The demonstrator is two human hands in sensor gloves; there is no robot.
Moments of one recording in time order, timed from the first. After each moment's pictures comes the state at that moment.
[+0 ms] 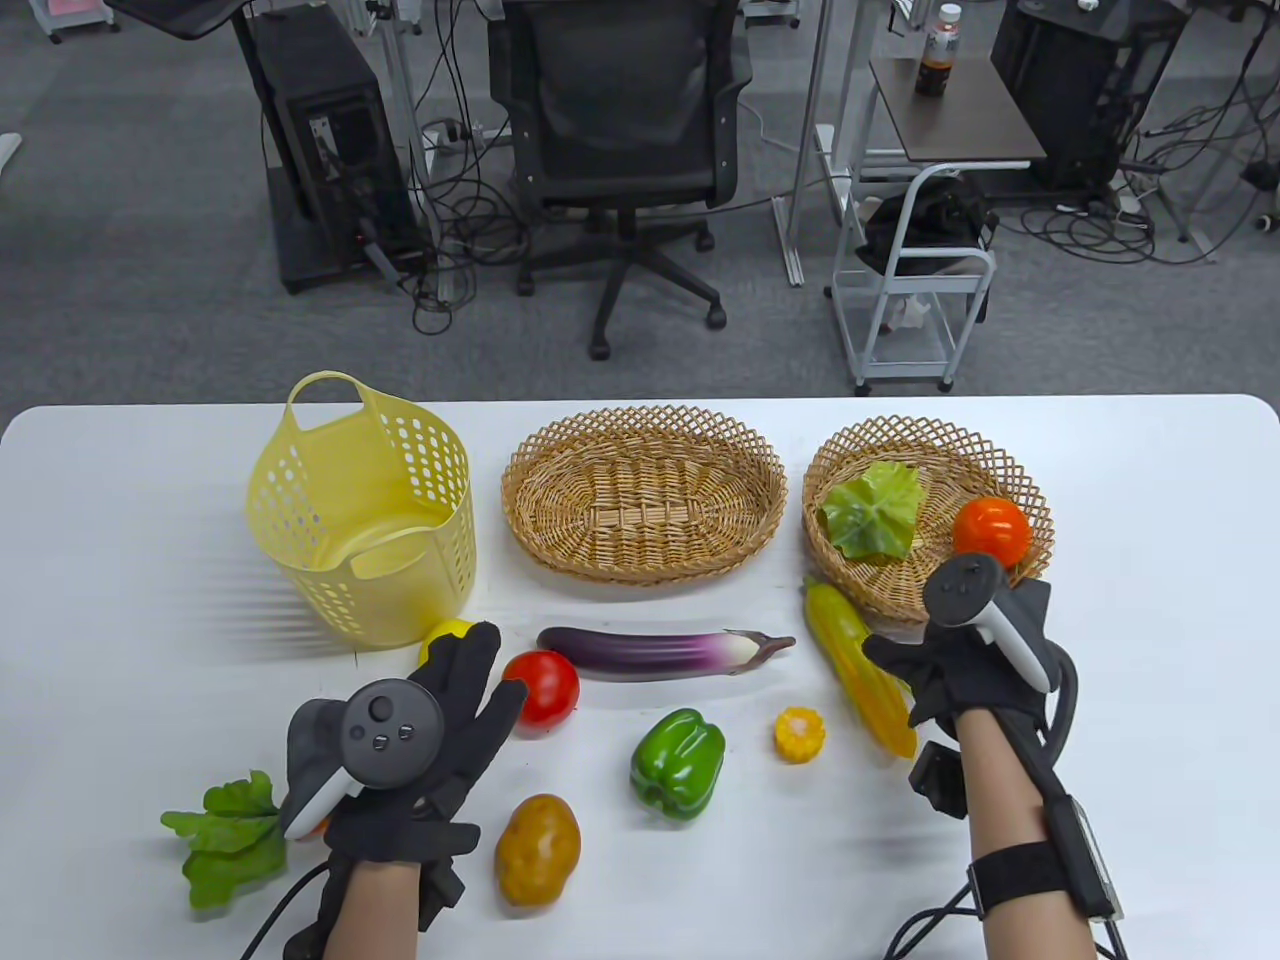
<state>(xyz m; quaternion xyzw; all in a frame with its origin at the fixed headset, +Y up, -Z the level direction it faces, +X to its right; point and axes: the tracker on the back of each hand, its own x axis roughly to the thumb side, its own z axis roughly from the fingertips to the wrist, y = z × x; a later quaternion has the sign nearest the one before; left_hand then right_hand) -0.230 -0.649 -0.281 -0.04 -0.15 0.25 0.96 0.238 -0.700 -0.368 -0.16 0.21 0.95 0.16</state>
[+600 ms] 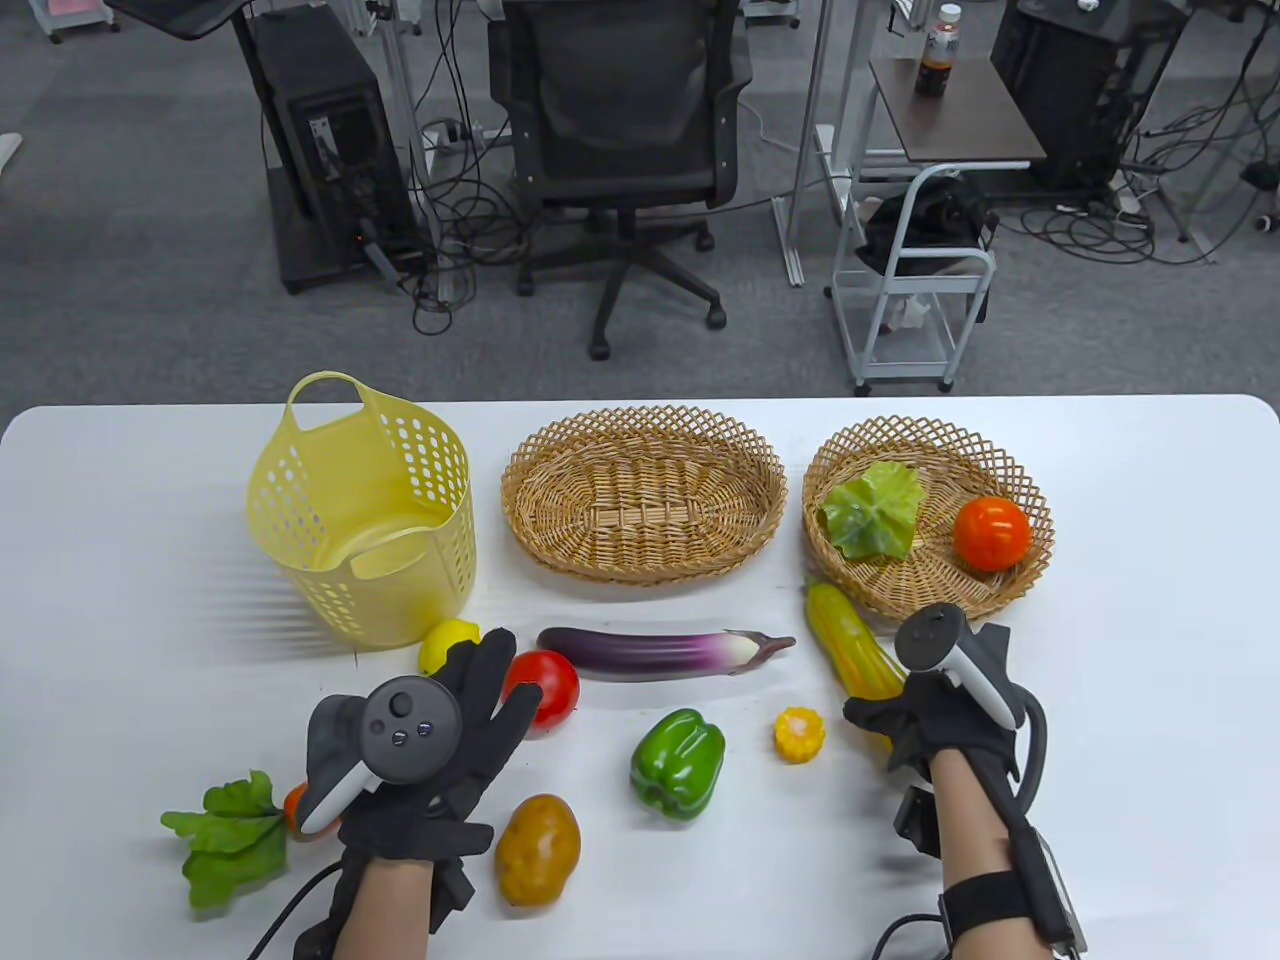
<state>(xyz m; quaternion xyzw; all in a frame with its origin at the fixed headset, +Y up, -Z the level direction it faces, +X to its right) -0.217 -0.655 -0.285 -0.07 -0.16 0.23 0.96 0.233 -0.758 -0.359 -0.16 0.24 0.94 0.16</state>
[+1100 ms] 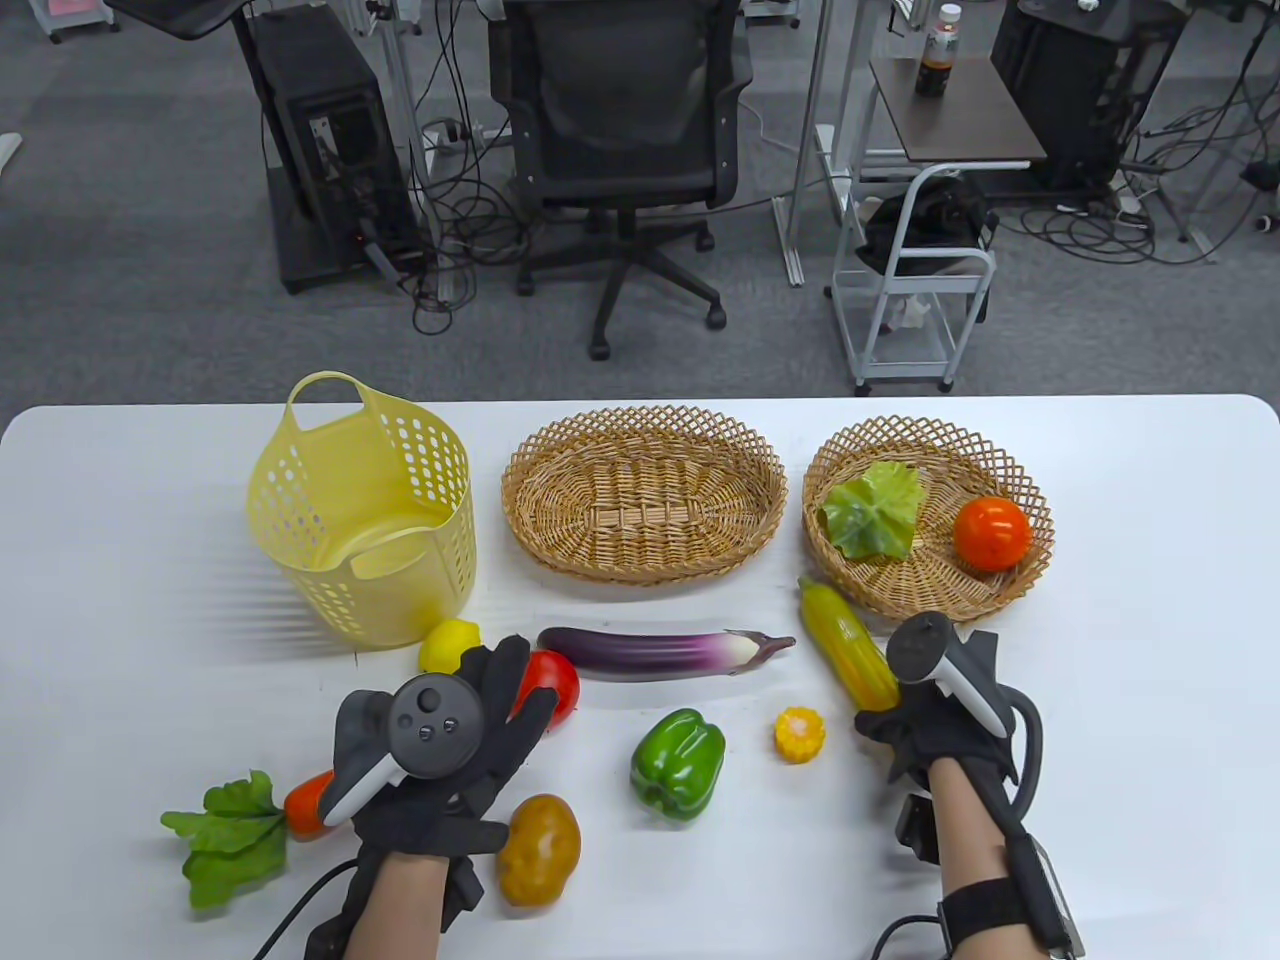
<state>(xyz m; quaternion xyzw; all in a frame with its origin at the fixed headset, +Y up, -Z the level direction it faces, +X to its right) -0.206 -0.664 -0.289 -0.09 -0.15 0.21 0.96 0.230 -0.764 -0.356 -0.14 0.22 0.96 0.13</state>
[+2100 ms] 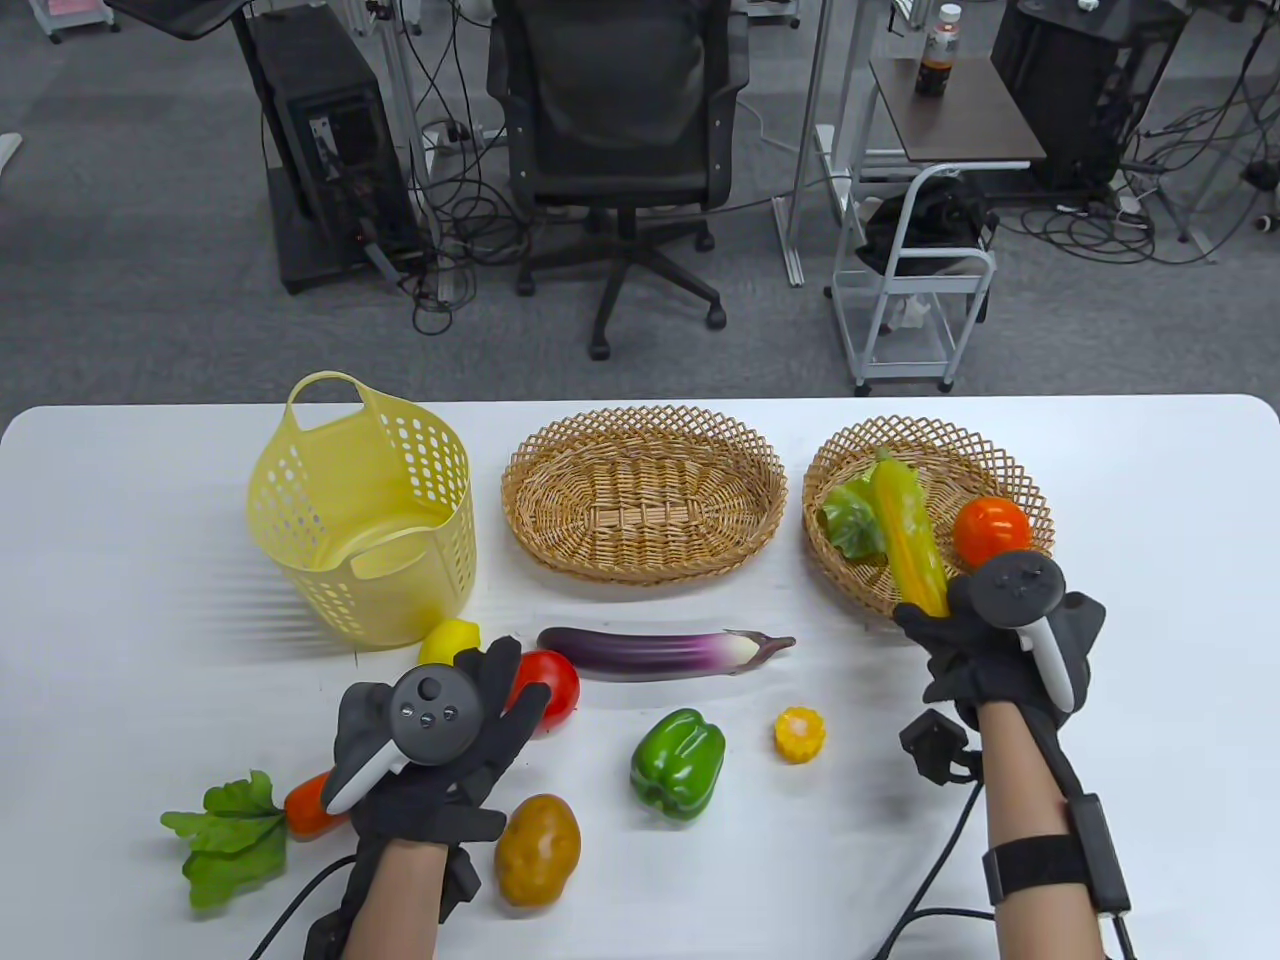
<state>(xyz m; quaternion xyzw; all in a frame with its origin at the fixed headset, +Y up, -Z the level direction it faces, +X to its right) -0.213 -0.672 -0.298 -0.10 -0.13 0.21 0.96 0.266 -0.689 -0.383 -0.21 0.01 0.93 0.31</state>
